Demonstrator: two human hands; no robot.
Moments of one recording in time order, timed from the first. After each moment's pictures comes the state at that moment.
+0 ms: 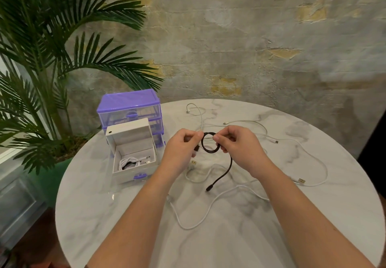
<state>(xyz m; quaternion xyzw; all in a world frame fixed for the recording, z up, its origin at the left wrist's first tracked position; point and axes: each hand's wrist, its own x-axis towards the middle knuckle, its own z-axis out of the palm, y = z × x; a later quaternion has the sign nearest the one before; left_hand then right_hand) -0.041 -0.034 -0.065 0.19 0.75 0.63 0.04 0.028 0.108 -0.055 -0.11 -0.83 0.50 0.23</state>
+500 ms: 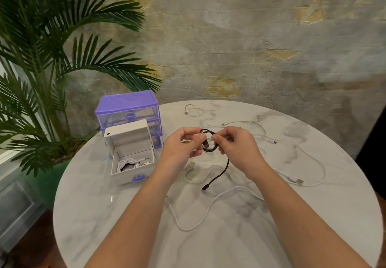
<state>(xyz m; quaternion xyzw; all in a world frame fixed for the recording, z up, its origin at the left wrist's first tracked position) -0.037 -0.035 -0.060 0.19 0.66 0.72 0.09 0.025 0.105 -0.059 -0.12 -0.82 0.49 0.27</state>
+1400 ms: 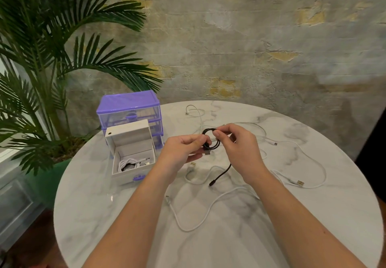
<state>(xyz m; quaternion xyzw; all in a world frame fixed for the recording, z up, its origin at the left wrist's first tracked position) -0.040 -0.042 -0.060 0.22 0.66 0.69 0.17 0.026 0.101 -0.062 -0.09 -0.81 0.46 0.34</state>
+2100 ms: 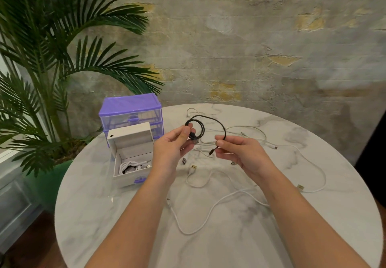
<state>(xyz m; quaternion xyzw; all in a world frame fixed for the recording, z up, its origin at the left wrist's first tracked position) -0.047 -0.044 -0.060 0.14 0.56 0.81 0.08 0.029 0.120 -0.062 -0.09 -0.62 0.76 0.15</state>
